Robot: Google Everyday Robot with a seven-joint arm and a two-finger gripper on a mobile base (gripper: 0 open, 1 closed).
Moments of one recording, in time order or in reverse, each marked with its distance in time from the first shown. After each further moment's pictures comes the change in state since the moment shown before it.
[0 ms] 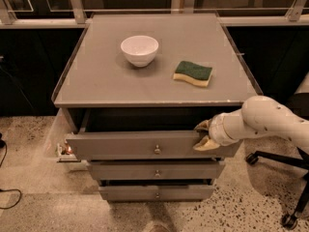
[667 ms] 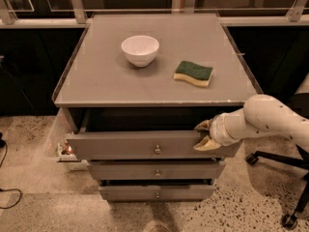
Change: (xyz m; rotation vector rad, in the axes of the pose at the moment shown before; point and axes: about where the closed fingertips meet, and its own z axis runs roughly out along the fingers) arm 0.002 0.000 0.001 -0.018 -0.023 0.014
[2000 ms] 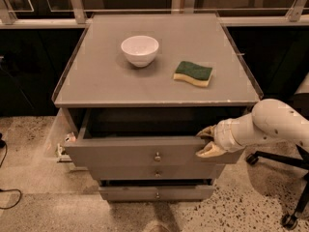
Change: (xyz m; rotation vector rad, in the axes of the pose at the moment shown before) arm 0.005 0.025 -0.011 -0.037 -0.040 0.015
